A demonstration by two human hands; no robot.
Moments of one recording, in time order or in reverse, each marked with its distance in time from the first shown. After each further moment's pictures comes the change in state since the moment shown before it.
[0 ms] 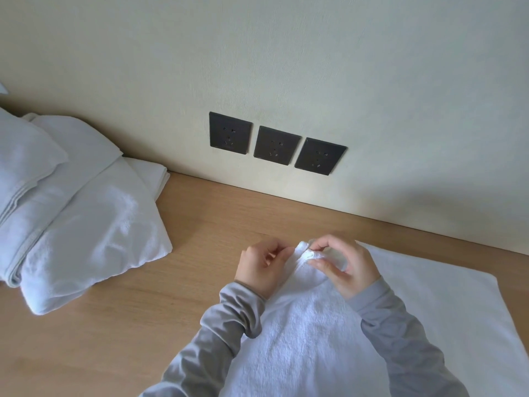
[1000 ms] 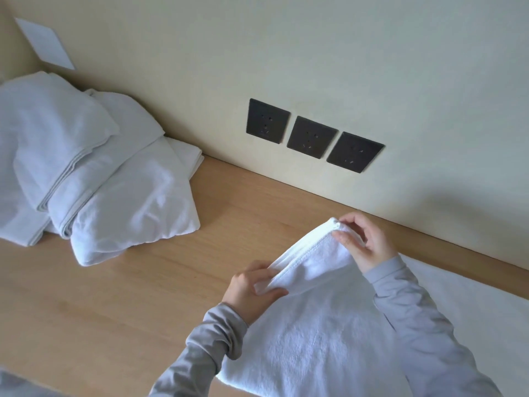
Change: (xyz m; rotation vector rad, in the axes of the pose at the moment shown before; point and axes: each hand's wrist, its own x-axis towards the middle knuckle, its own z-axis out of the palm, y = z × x) left_hand -0.061 -0.065 -0.026 0.146 -0.030 -0.097; right_hand 0.022 0.027 0.009 0.198 -0.040 0.044
